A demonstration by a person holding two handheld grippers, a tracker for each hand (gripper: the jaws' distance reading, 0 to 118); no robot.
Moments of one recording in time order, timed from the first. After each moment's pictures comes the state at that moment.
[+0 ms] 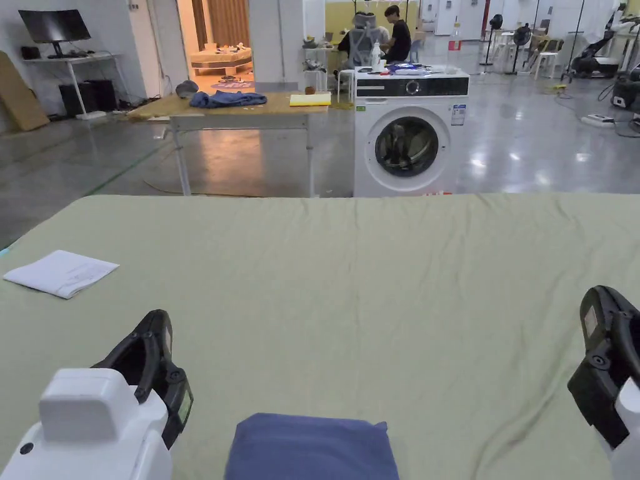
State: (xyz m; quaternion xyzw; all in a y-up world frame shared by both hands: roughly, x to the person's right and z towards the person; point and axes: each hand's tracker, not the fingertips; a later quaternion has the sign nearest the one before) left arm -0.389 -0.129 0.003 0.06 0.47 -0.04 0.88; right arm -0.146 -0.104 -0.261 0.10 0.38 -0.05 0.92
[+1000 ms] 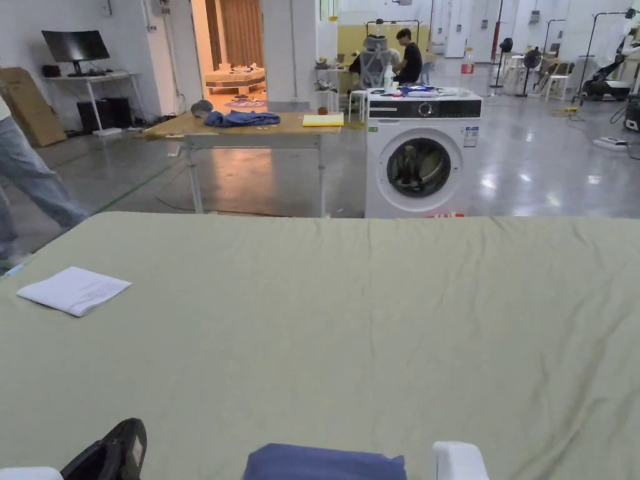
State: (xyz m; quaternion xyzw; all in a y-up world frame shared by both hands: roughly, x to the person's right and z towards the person) left arm -0.407 -0.146 0.059 -0.05 0.44 0.08 0.89; right arm -0.290 -0.240 -0.289 -0.43 0.59 0.04 0.68
